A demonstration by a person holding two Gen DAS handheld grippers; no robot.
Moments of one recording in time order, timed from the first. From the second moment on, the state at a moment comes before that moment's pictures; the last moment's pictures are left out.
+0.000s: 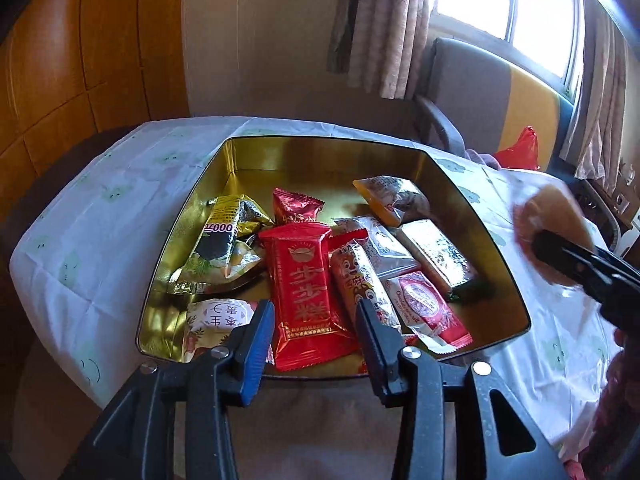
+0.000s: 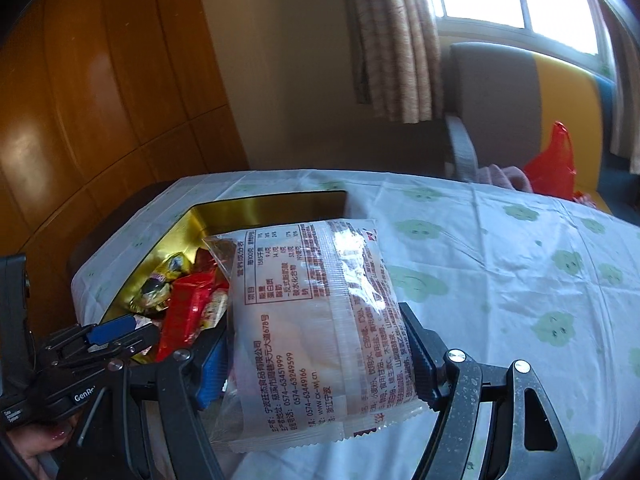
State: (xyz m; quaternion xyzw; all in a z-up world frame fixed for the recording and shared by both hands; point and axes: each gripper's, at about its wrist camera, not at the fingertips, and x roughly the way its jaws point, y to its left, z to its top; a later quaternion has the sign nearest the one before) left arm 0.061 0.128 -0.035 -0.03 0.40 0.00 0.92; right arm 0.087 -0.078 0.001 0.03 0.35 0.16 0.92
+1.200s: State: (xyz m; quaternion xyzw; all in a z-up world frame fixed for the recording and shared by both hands) left arm 0.041 0.175 -0.032 -0.08 0.39 0.11 0.91; right arm 0.164 0.004 -0.013 -0.01 0.41 0.23 0.88
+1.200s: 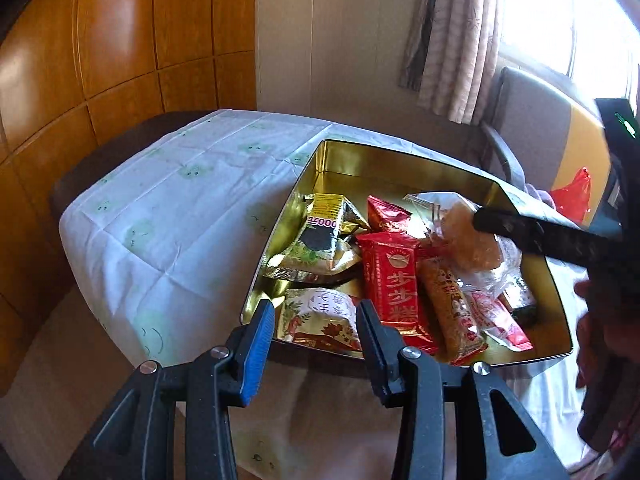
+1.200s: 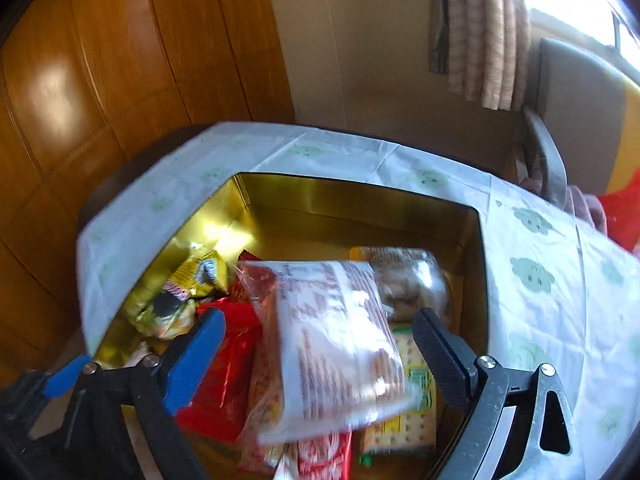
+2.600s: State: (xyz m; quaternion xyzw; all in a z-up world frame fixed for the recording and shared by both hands) left arm 0.026 0.146 -0.028 -0.02 0.43 0.16 0.89; right arm 0.073 -0.043 -0.012 0.04 0.40 0.17 0.90
